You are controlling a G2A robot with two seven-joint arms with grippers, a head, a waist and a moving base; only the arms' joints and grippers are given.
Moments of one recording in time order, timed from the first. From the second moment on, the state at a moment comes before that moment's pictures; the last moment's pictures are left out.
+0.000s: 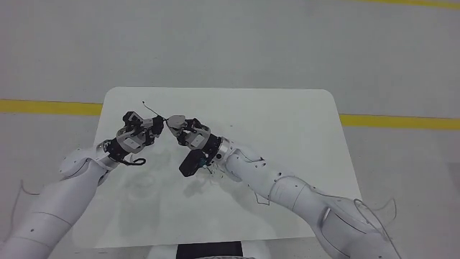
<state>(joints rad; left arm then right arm) 1.37 -1.02 -1.21 -1.30 -1.19 -0.13 -1.16 -0.84 -1.35 0.28 -1.05 -1.57 0.33 -0.82</state>
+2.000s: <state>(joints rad) 1.37 -1.02 -1.21 -1.30 -1.19 -0.13 -1.16 -0.91 -1.32 0.38 -1.02 -1.57 0.32 -0.85</state>
